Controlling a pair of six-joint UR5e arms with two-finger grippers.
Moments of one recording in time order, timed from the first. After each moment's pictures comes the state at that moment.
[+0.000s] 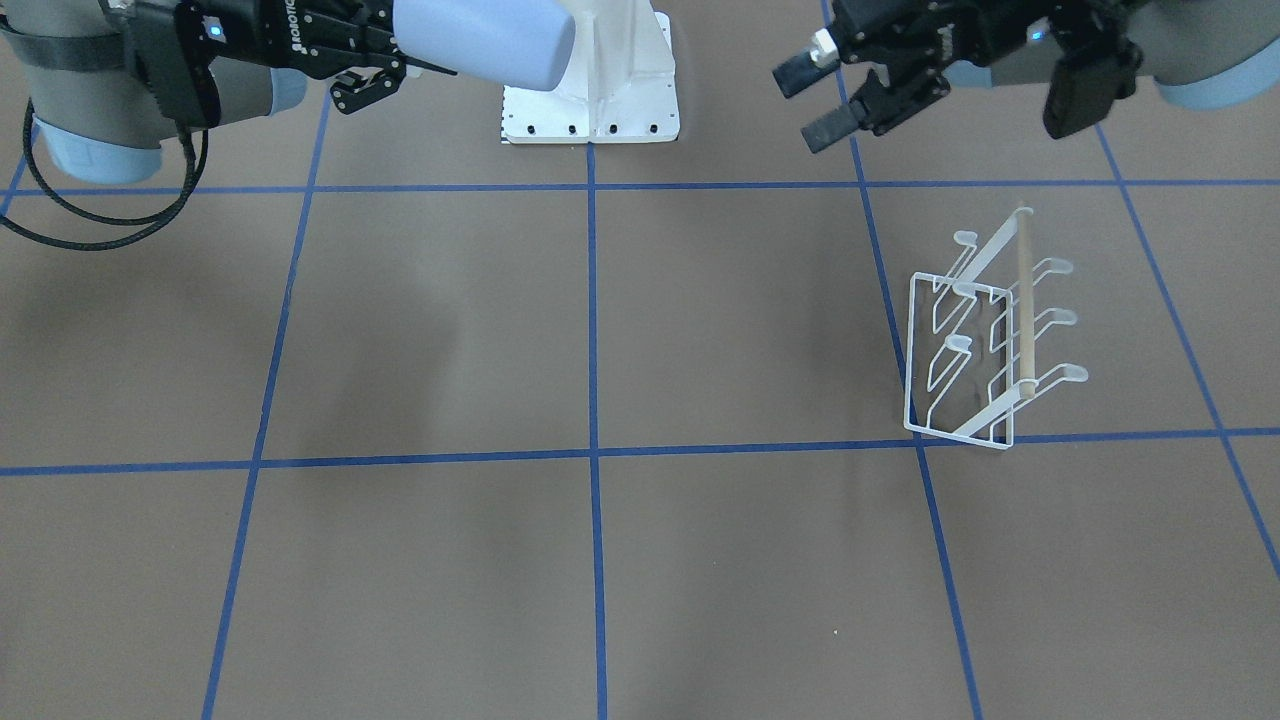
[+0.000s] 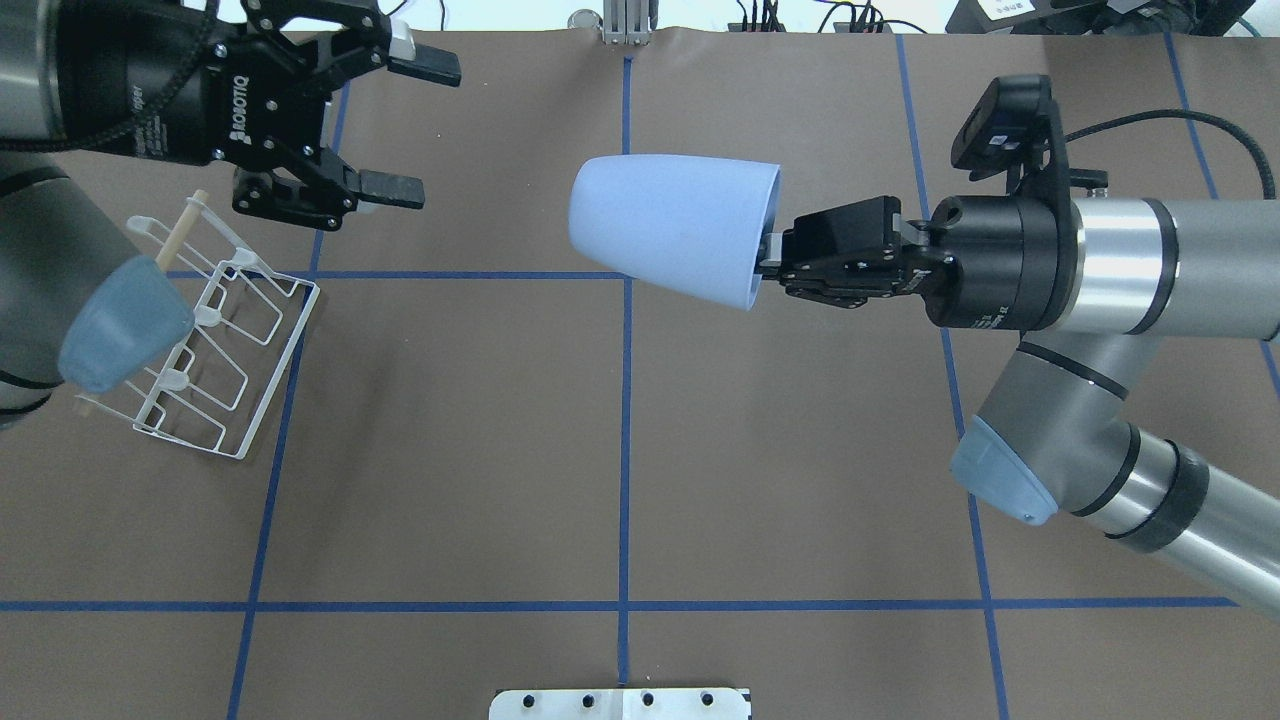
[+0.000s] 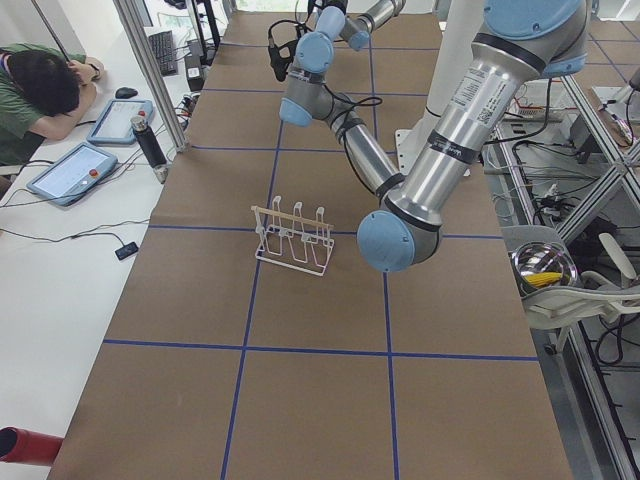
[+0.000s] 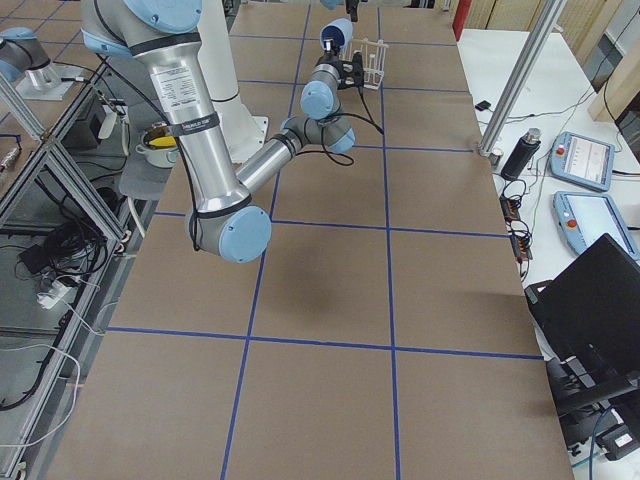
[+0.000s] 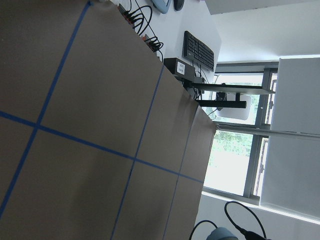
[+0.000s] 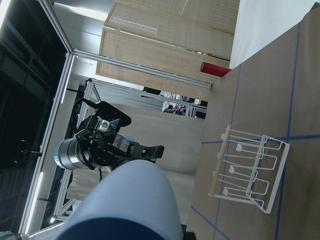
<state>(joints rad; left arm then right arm) -0.92 -2.09 -1.93 -2.69 -2.31 -2.16 0.71 -1.18 1.84 0.08 2.04 1.83</state>
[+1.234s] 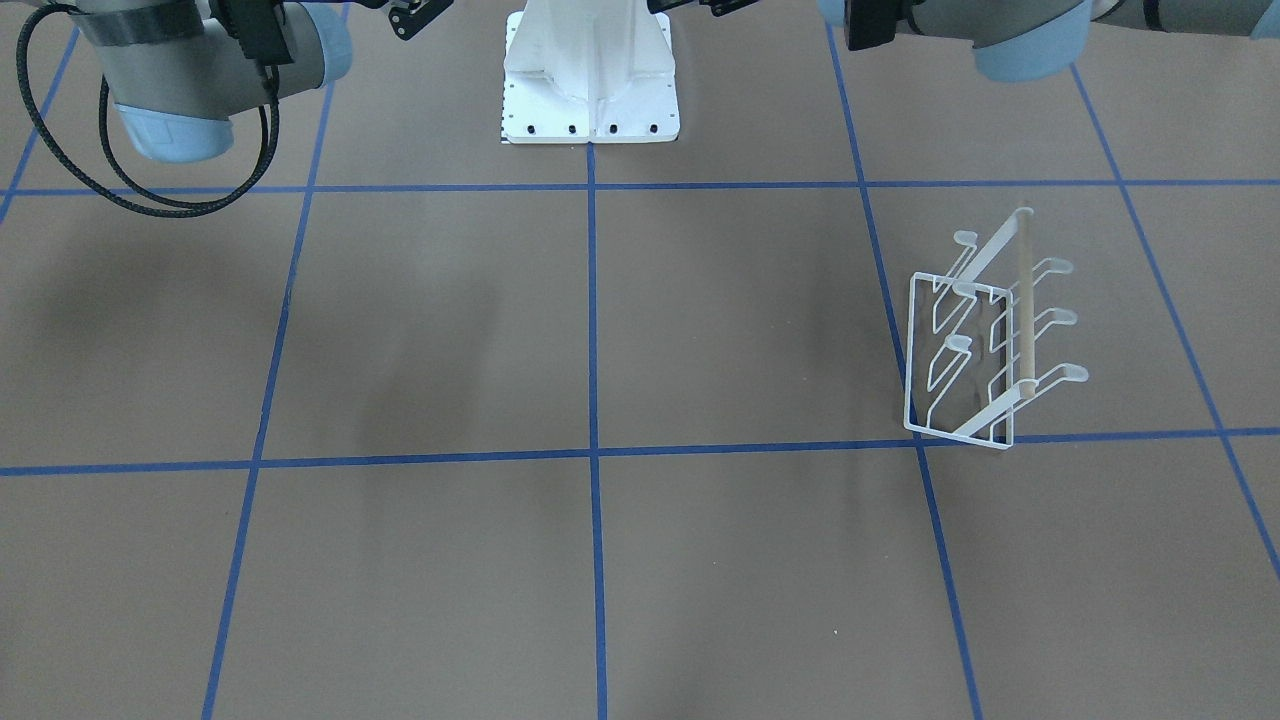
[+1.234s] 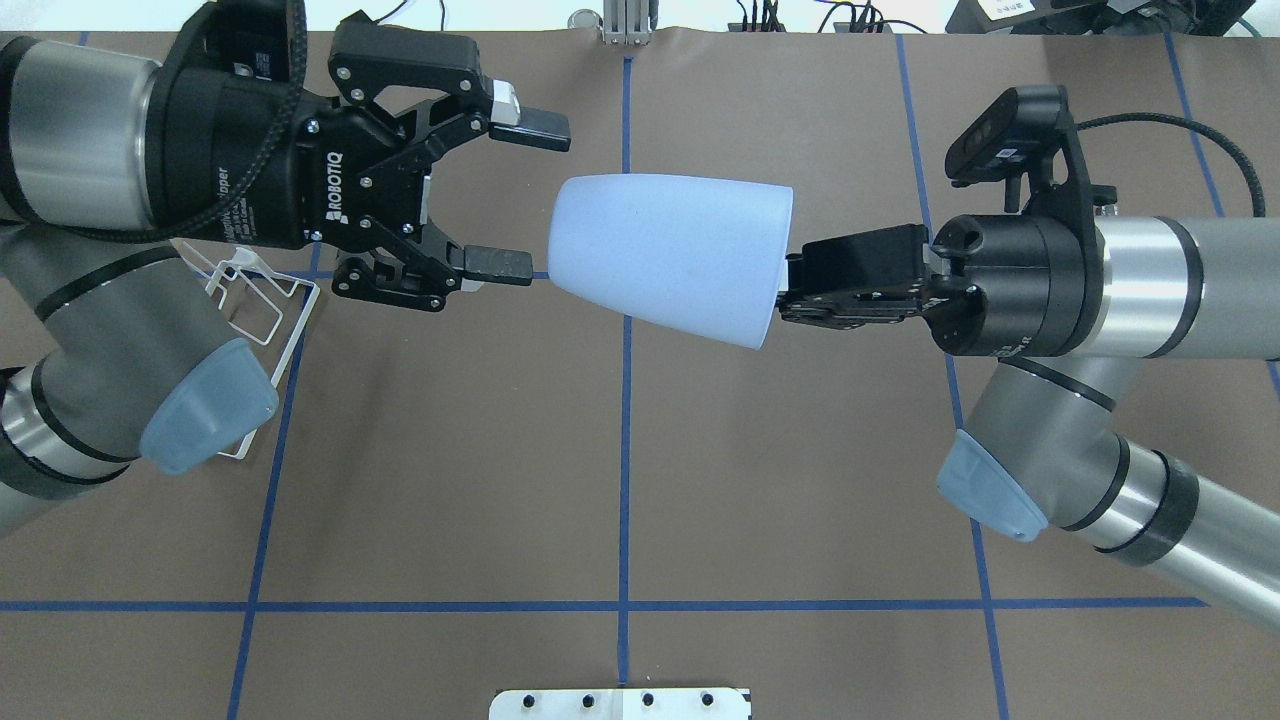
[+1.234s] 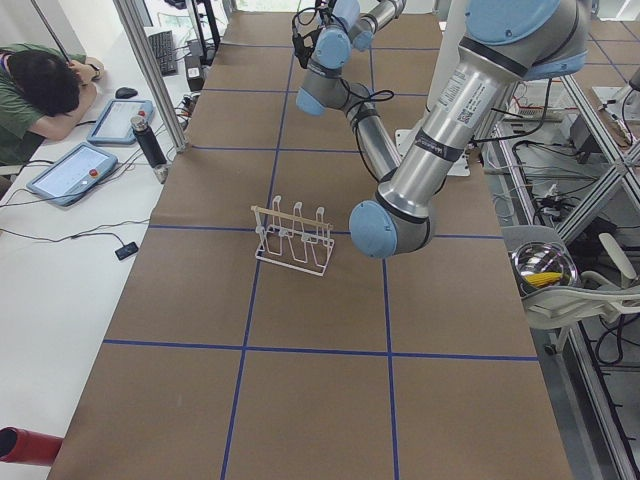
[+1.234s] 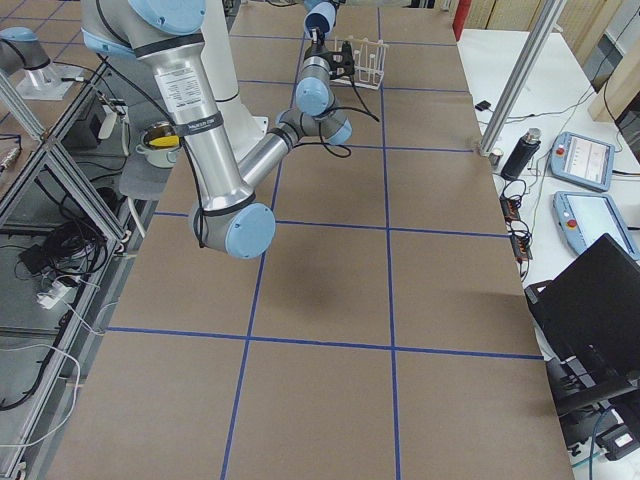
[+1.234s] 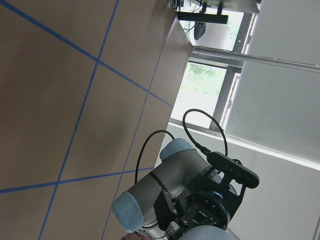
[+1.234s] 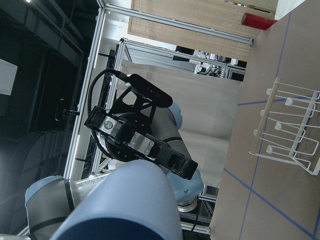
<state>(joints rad) -0.79 -2.15 -1.94 -2.80 -2.19 -2.28 0.69 -1.17 1.86 0.17 2.01 1.83</state>
